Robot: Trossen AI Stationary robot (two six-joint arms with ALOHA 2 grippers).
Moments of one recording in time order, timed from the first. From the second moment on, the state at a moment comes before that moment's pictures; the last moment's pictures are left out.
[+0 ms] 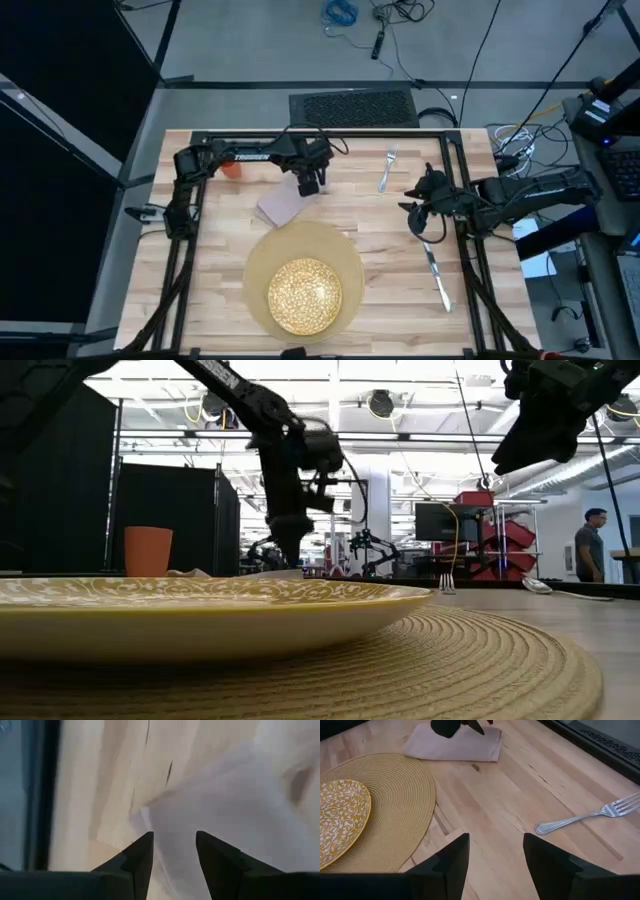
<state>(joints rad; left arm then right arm) 0.40 2.04 1.50 -0.77 -0.23 0.22 0.15 0.73 0.66 -0.70 0.44 0.59</state>
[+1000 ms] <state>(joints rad) 0.33 1.98 1.48 -0.93 -0.51 0.03 0.13 0.73 0.66 -0.65 0.50 0.62</state>
